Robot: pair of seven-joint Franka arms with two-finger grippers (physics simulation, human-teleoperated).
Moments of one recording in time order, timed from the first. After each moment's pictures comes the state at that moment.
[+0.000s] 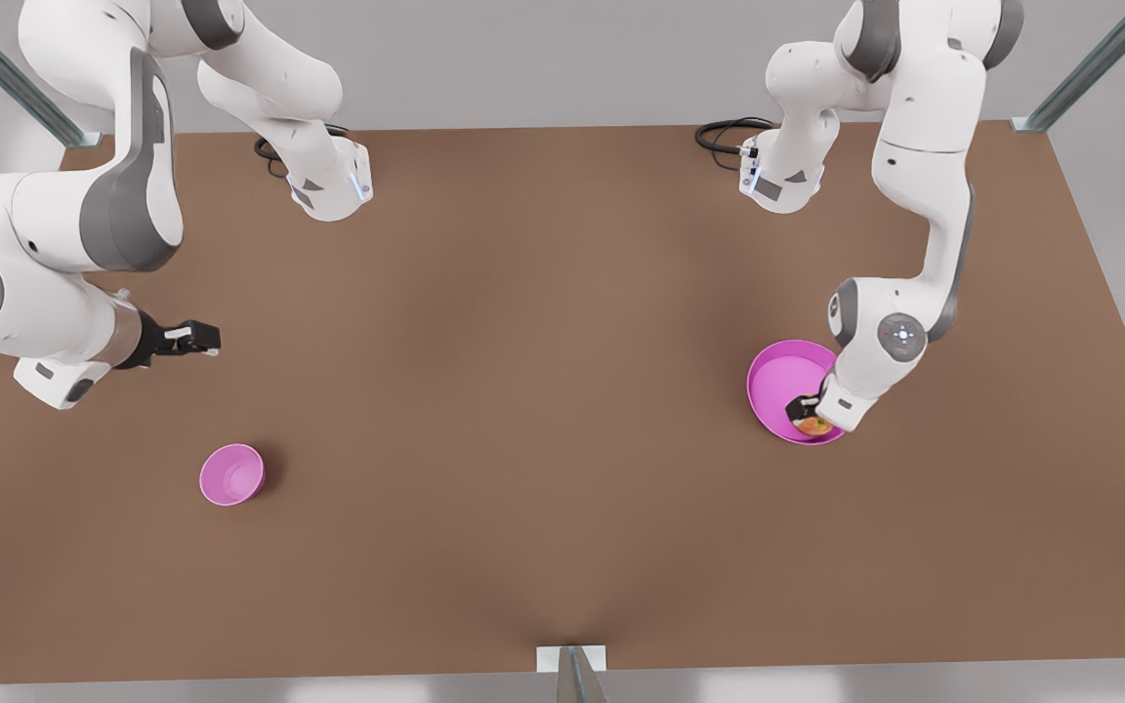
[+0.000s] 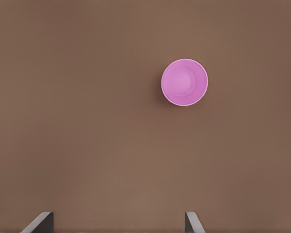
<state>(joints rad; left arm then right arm) -0.14 0.38 0.06 -2.18 -0.04 2.62 -0.23 -0.14 0.26 0.21 -1.32 -0.08 1.35 -0.12</state>
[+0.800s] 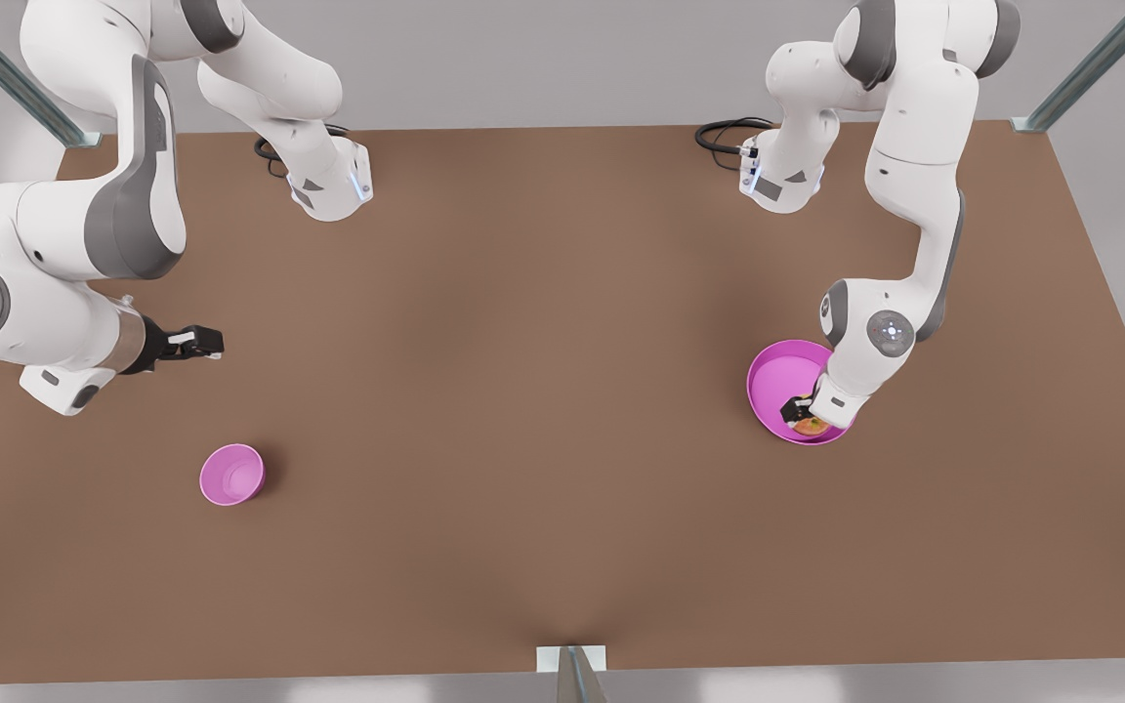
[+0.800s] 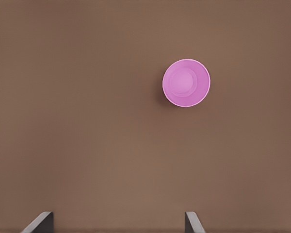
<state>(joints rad) -0.15 0.40 0.06 -2.21 -0.04 2.72 -0.24 -0.14 0.28 0.21 -1.32 -0.08 1.36 -0.13</state>
